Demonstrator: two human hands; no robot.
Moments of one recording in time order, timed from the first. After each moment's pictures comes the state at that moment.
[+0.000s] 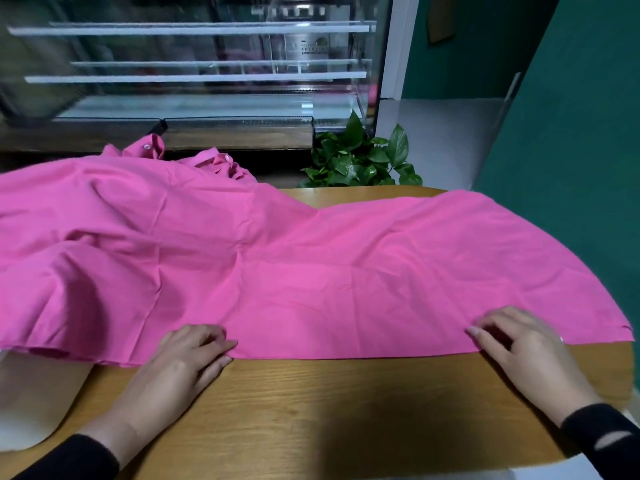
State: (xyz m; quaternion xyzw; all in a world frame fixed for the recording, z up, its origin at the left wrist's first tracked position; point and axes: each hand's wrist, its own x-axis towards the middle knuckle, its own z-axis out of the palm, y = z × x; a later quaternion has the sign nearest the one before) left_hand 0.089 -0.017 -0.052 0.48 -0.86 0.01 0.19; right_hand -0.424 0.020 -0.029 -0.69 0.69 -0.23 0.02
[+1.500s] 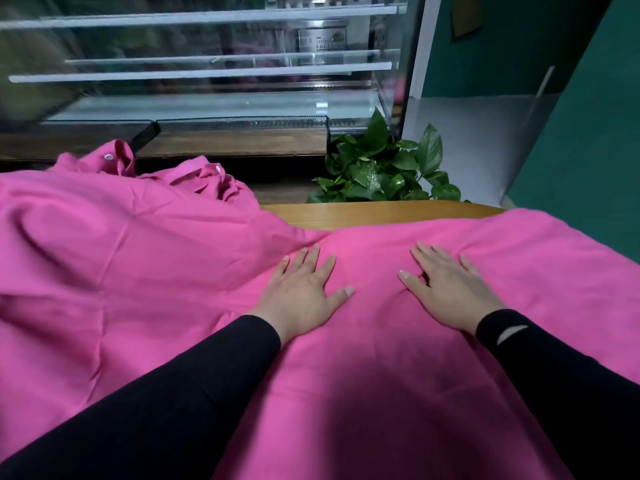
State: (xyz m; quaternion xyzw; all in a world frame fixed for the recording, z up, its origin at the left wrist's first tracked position) left_hand -0.078 -0.236 -0.041 0.58 -0.81 -0.07 0.00; right_hand -0.342 -0.224 -0.037 -0.73 0.67 -0.07 0.09
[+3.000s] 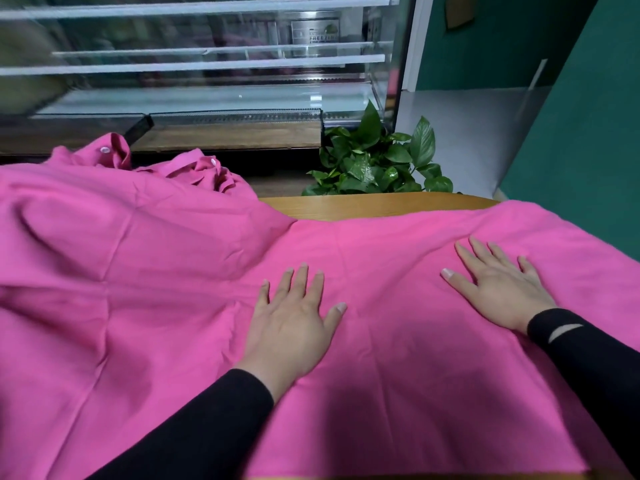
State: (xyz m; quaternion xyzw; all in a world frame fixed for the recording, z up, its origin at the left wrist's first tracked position) left_hand -0.081 -0.165 -0.044 0.64 -0.77 -0.05 0.03; right_hand -0.409 -0.195 -0.032 -0.66 0.75 0.04 0.08
